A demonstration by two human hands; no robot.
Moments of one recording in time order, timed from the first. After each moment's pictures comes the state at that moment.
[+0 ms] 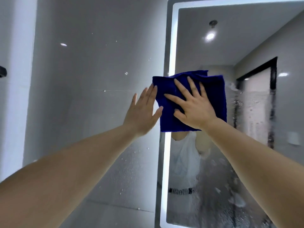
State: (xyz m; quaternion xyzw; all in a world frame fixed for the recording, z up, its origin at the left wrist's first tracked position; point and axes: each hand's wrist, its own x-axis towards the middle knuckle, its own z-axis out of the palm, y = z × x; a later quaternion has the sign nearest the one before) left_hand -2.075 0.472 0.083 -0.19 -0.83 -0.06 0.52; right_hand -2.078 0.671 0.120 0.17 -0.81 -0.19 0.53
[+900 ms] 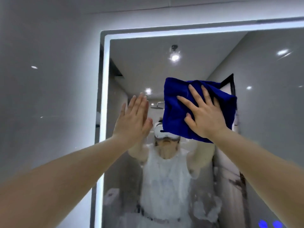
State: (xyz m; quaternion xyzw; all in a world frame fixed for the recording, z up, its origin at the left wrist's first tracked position) left_hand -2.066 0.649 0.124 -0.16 -0.82 -0.01 0.56; right_hand -2.042 0.895 0.146 0.07 -0.79 -0.11 0.59
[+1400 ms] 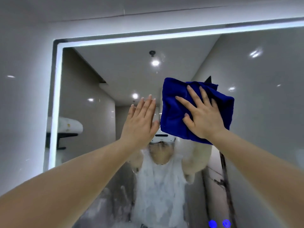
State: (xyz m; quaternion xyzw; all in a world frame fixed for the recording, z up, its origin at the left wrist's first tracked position) left_hand -2.041 0.811 0.130 -0.24 -0.79 -0.02 0.56; right_hand -2.020 1.032 0.143 0.05 -0.79 -0.08 0.60
